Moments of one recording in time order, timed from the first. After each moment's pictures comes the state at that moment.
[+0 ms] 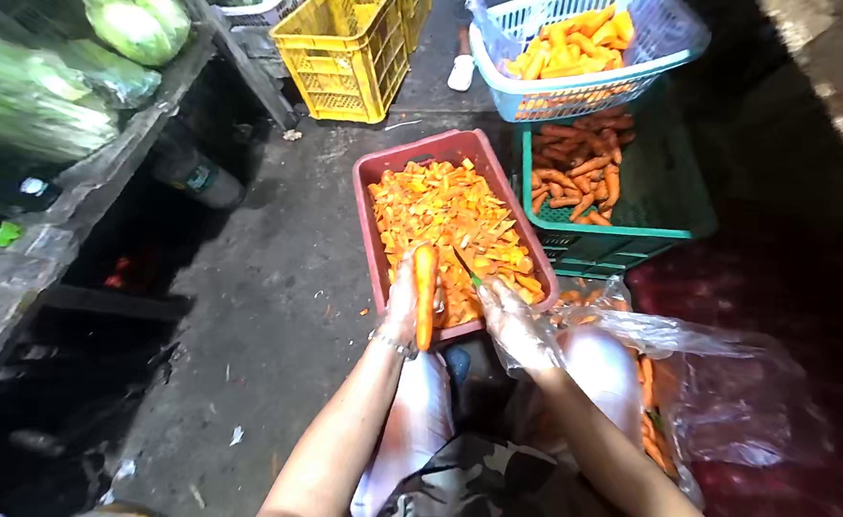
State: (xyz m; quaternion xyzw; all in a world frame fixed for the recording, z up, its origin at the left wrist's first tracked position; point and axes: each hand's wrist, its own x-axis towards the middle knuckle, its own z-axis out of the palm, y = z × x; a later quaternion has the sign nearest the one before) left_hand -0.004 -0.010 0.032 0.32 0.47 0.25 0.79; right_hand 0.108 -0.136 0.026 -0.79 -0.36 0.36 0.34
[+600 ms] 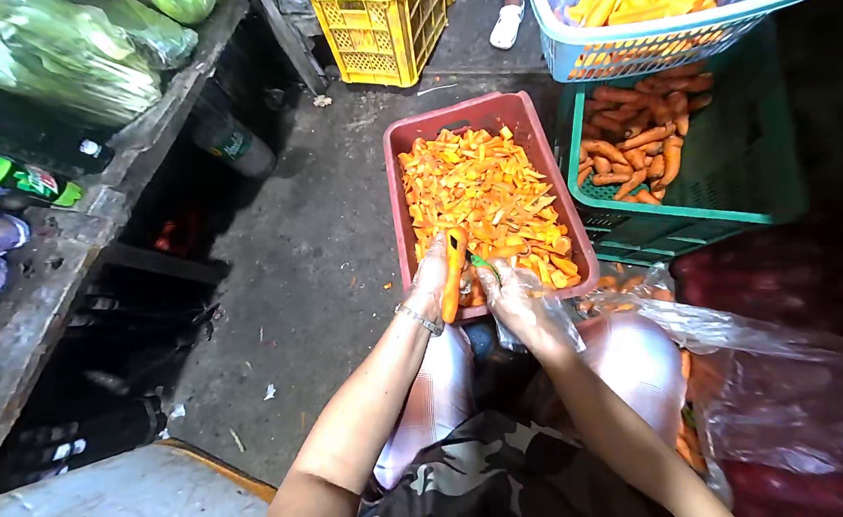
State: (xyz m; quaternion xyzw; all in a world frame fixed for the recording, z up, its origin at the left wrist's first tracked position) left_hand -0.012 -0.006 0.019 0.30 0.54 0.18 0.77; right_hand 0.090 -0.108 0.018 -0.82 -0.44 0.33 0.18
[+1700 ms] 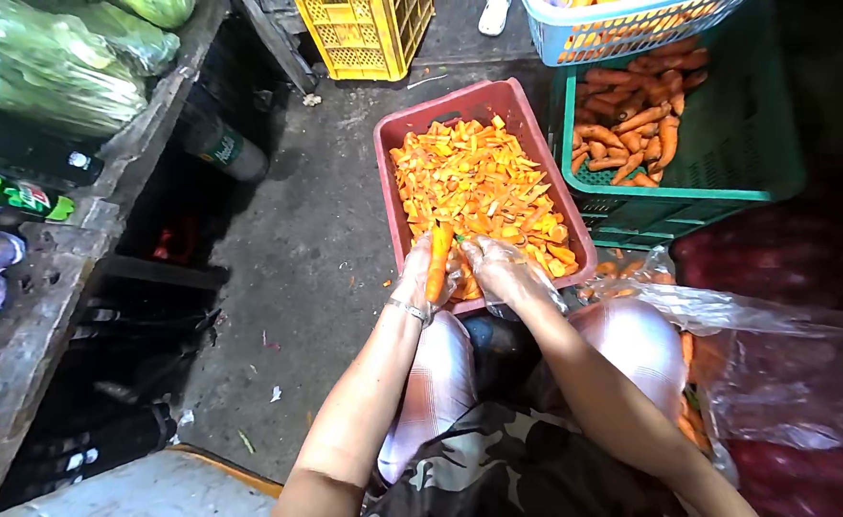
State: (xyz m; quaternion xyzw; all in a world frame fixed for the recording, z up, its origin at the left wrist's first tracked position) left_hand -0.021 0.008 0.002 0.19 0.47 0.20 0.84; right_hand 0.099 -0.071 0.007 -0.81 -0.43 0.37 0.17
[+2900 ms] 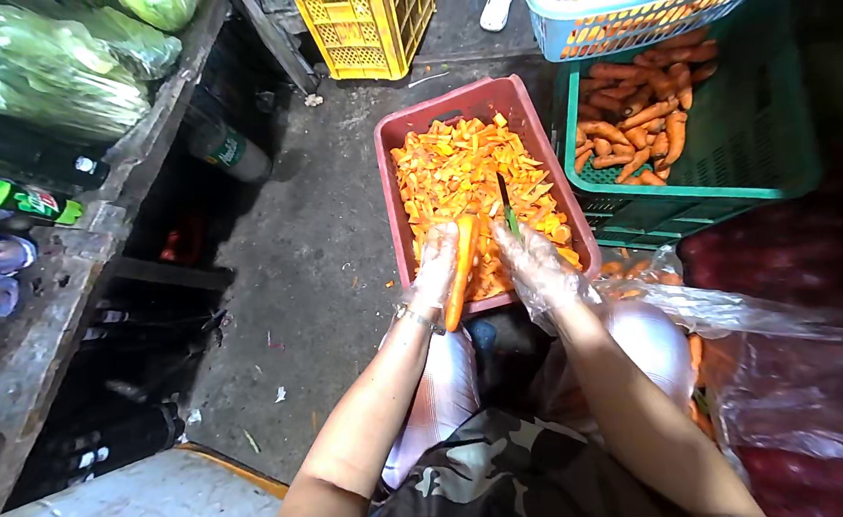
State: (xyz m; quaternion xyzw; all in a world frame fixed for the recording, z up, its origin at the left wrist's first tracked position) left_hand -0.016 -0.017 0.020 0.55 0.47 0.20 0.66; right_hand 0.118 -0.103 0.021 -0.70 -0.27 0.45 0.49
